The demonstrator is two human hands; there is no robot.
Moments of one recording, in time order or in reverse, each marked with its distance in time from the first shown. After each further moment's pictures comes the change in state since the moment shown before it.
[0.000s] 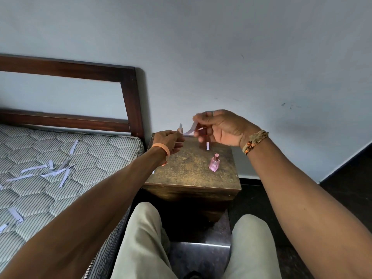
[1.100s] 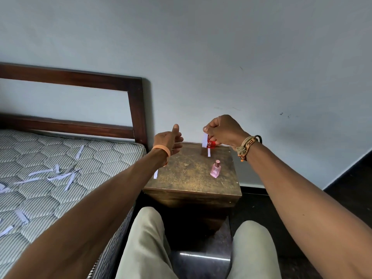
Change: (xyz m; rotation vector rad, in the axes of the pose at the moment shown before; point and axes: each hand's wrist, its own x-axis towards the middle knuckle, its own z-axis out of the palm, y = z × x) left_hand -0.015 0.019 -0.009 -0.042 0.053 0.031; right_hand -0.012 -0.006 0.013 -0.489 0.460 -0.127
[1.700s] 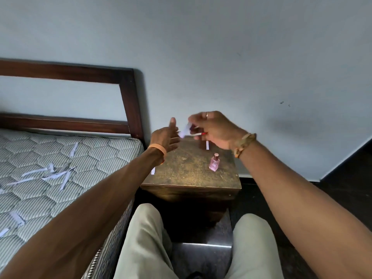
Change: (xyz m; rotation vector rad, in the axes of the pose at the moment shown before) left_hand 0.014 -0.011 0.008 -0.015 -0.051 -0.023; right_hand 0.011 0.014 0.015 0.424 -0.284 -0.098
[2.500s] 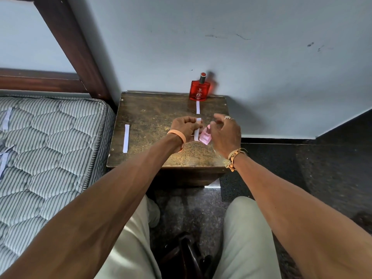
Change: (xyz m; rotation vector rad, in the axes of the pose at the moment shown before) left_hand 0.113 -0.125 0.102 0.055 -0.243 -0.287; right_hand 0.077 0.226 -0.062 -0.668 0.656 0.176
